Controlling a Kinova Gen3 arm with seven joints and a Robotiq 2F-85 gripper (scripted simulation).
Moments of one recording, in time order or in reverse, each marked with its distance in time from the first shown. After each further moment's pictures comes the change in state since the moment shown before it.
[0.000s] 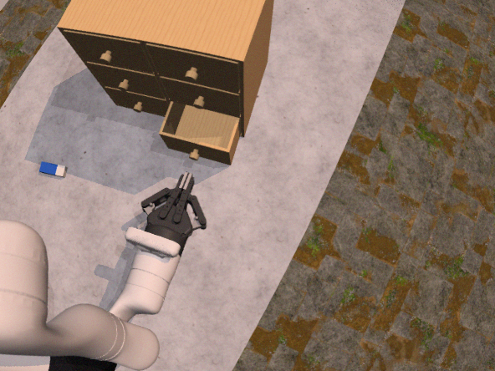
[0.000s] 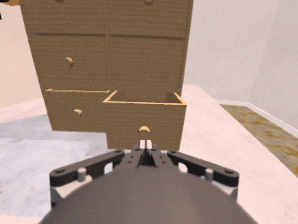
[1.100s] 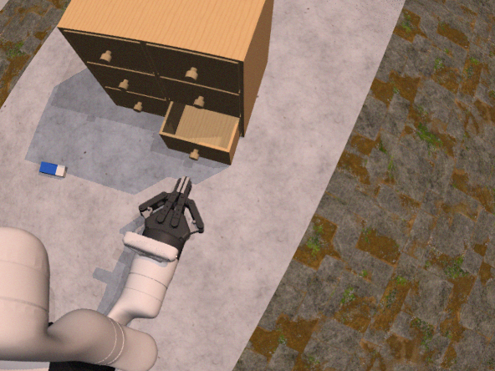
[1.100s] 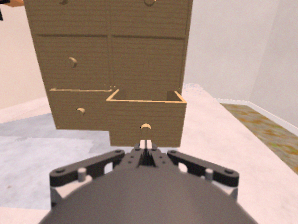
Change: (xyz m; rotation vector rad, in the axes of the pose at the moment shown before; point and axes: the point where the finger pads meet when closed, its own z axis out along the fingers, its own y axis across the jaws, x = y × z) arm -0.003 -0.003 -0.007 0.005 -0.002 0.006
